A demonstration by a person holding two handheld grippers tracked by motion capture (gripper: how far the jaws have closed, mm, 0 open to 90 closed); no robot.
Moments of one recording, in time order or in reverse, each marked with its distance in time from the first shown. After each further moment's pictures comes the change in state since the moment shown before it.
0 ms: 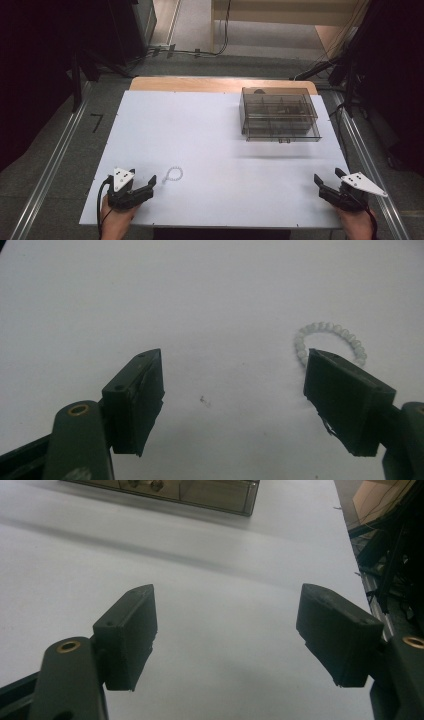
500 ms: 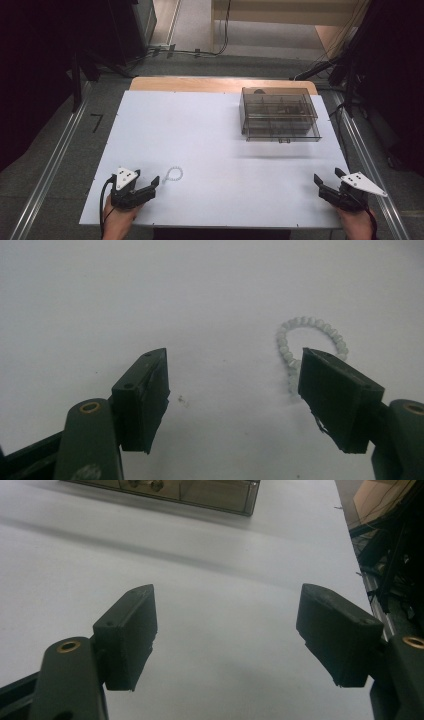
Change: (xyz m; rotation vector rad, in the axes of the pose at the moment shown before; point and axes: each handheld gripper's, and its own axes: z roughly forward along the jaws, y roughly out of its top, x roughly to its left) left arm -0.003 0.000 0.005 0.025 -0.055 0.002; right arm 0.000 0.000 0.001 0.002 -0.001 0.002
